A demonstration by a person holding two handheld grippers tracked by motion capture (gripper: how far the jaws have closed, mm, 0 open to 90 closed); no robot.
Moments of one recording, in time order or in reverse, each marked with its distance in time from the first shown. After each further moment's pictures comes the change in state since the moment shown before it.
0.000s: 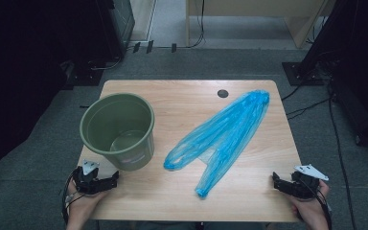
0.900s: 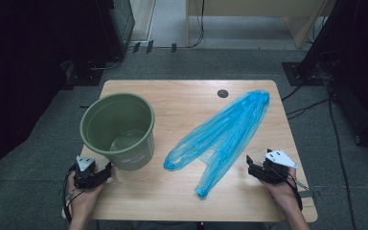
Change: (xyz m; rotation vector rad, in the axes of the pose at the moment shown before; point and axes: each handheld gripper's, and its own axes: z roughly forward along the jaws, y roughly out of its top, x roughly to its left) left arm 0.007 0.008 0.005 -0.075 0.086 -0.092; right arm 0.079 0.046 0.012 -0.211 0.134 -0.156
